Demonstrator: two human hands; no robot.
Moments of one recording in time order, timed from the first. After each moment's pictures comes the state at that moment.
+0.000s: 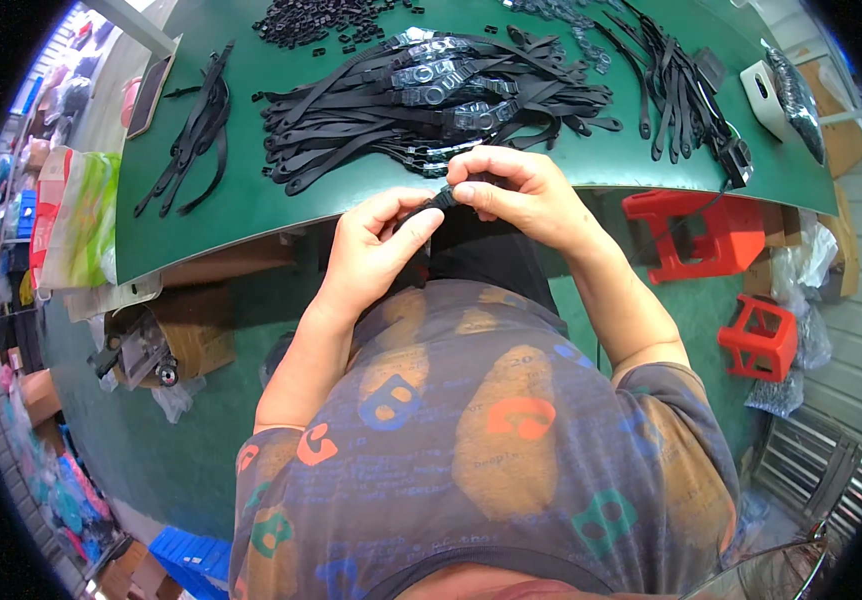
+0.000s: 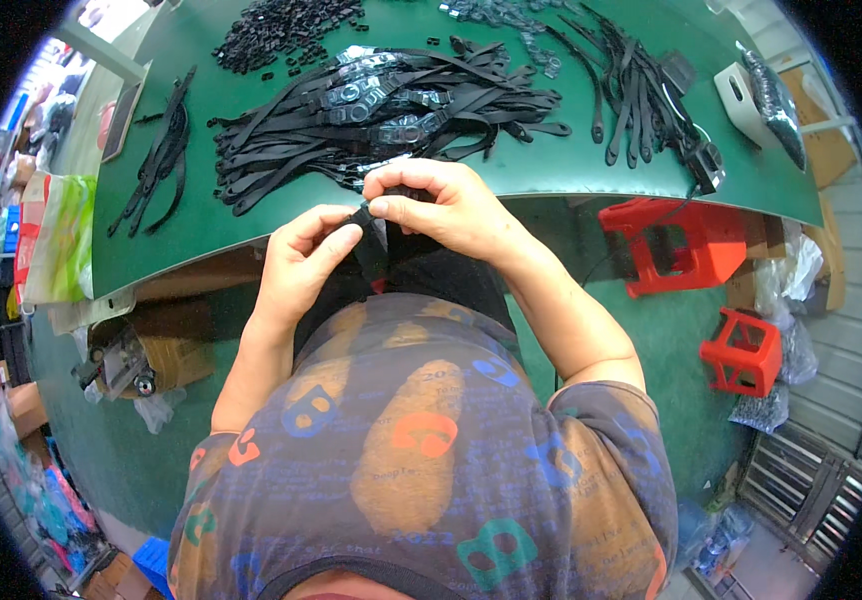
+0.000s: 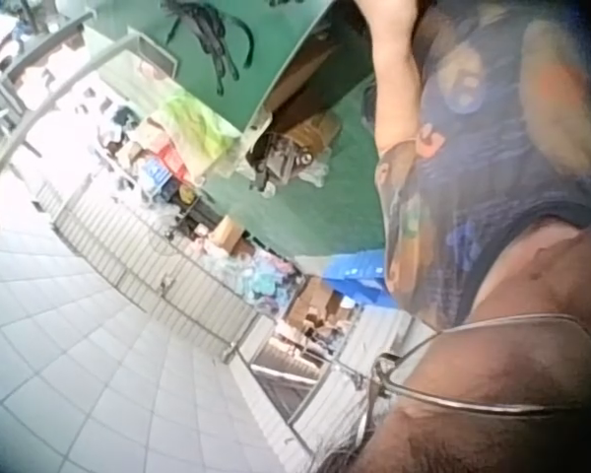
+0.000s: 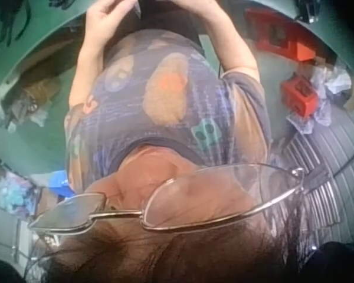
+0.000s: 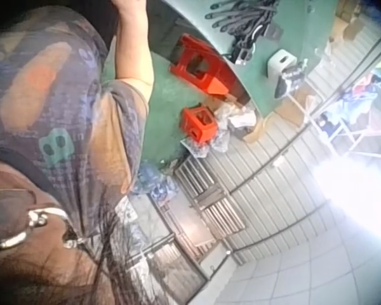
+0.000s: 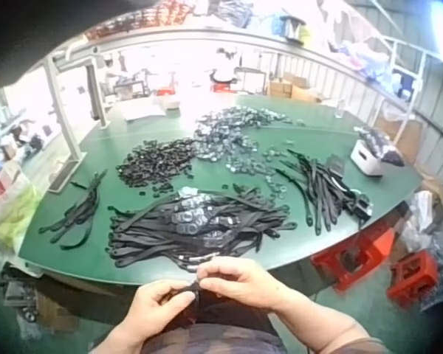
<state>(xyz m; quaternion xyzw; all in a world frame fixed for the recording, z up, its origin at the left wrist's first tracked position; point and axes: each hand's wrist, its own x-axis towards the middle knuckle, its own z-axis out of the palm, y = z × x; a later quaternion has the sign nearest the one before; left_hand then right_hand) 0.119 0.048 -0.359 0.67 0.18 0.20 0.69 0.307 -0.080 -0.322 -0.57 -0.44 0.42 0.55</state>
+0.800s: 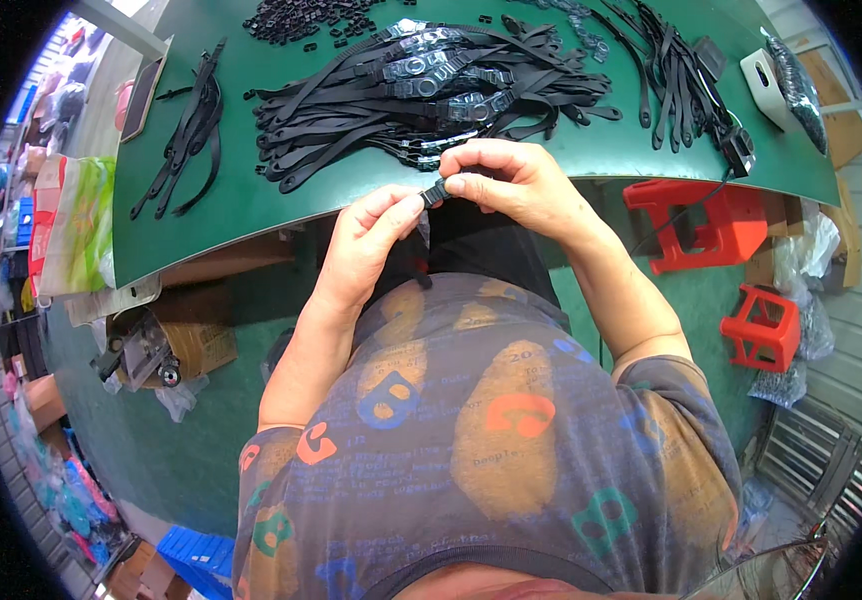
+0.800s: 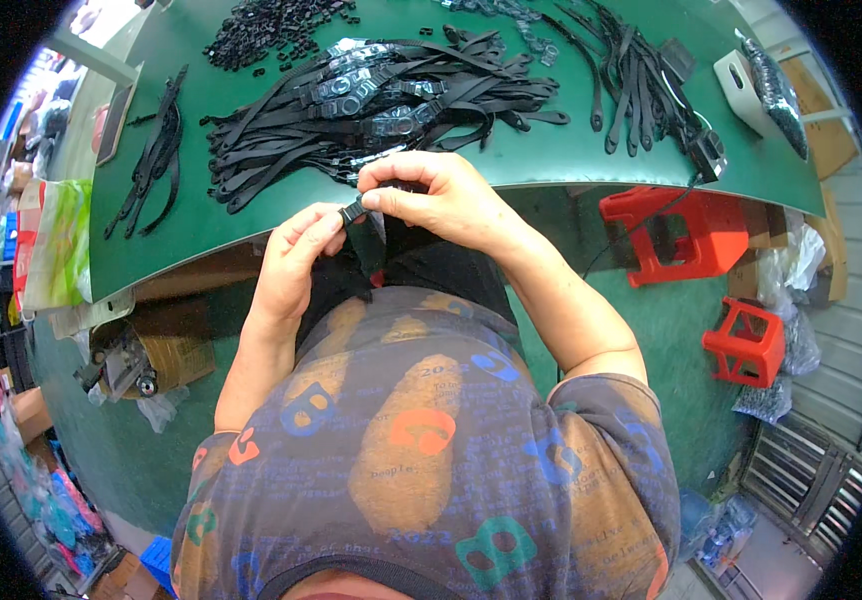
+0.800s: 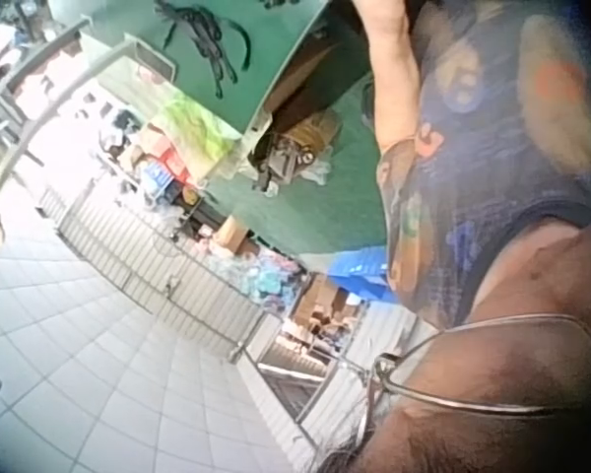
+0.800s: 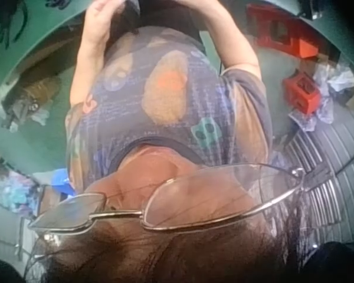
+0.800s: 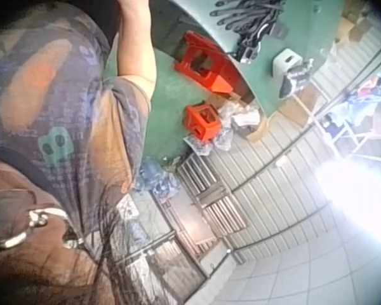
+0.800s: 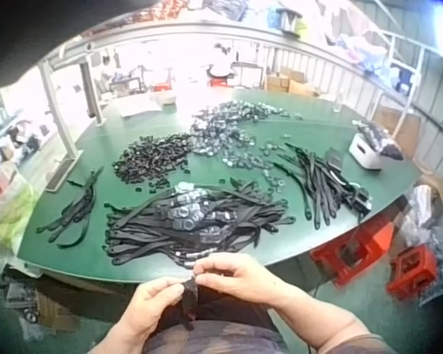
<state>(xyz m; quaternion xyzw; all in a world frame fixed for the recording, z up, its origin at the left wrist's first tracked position) 0.122 0.052 -0.359 0.57 0.19 0.14 0.79 0.312 -0.077 -0.325 -0.59 -0.44 0.41 0.54</state>
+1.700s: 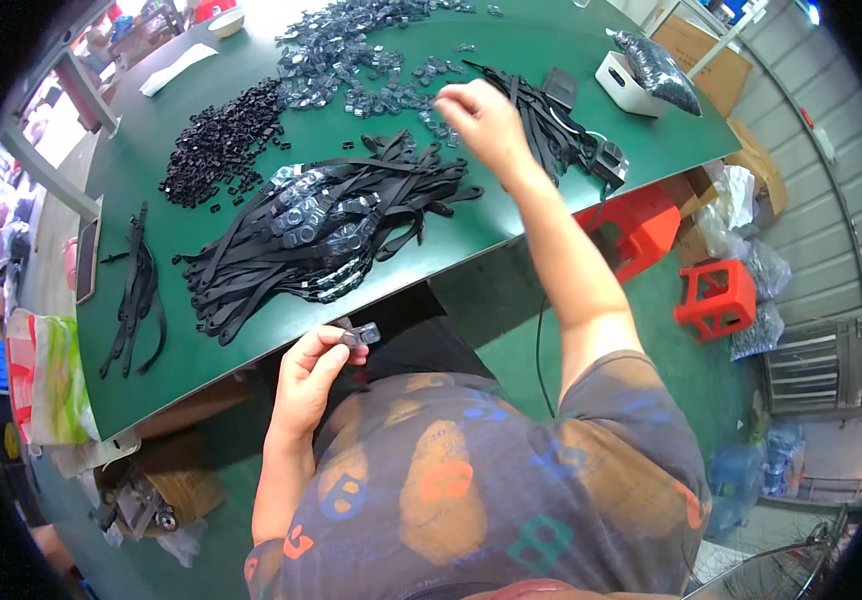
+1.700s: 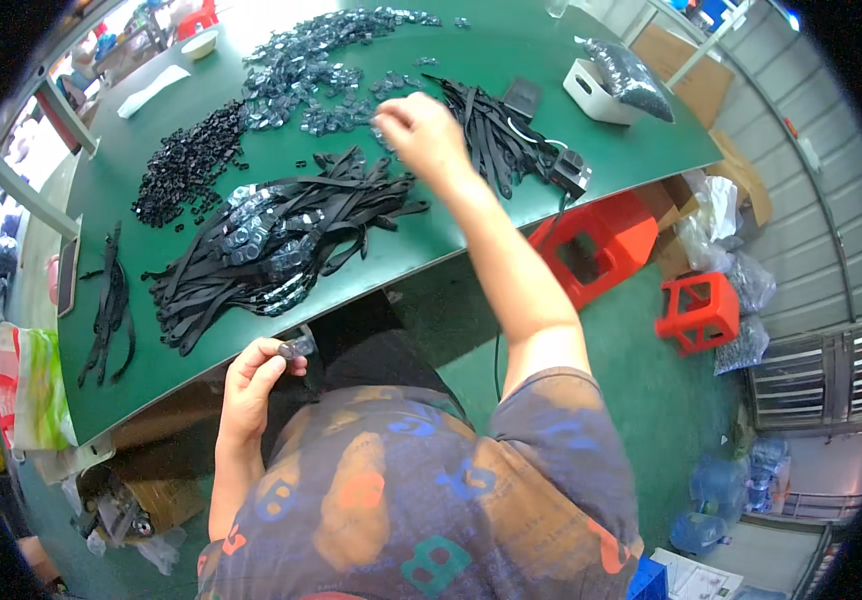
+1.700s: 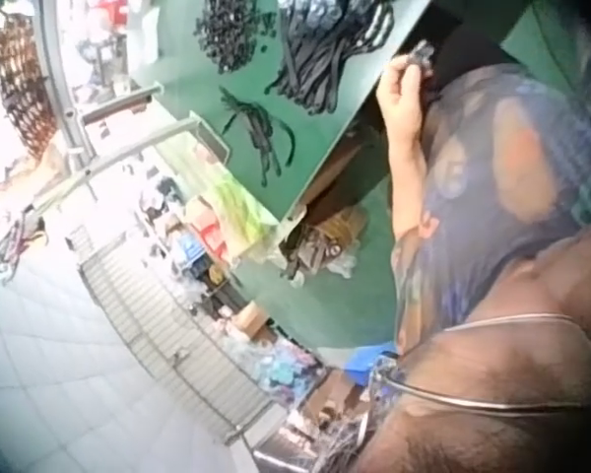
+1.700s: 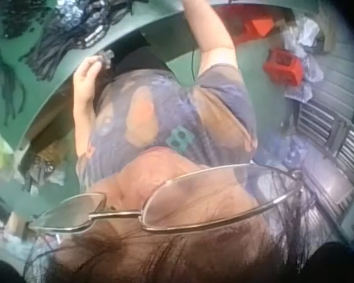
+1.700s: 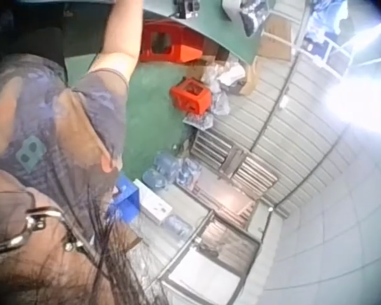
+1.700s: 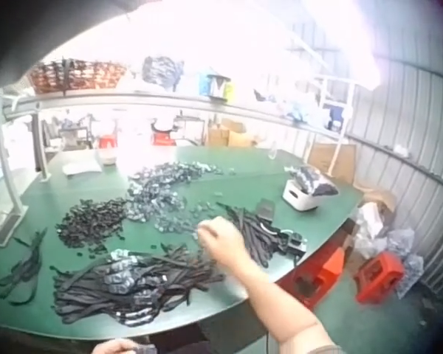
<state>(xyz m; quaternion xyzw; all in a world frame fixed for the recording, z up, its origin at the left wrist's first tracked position) 0.122 0.037 -0.349 0.58 0.10 0.10 0.80 0.498 -0.077 -0.285 -0.78 -0.44 -0.17 0.40</state>
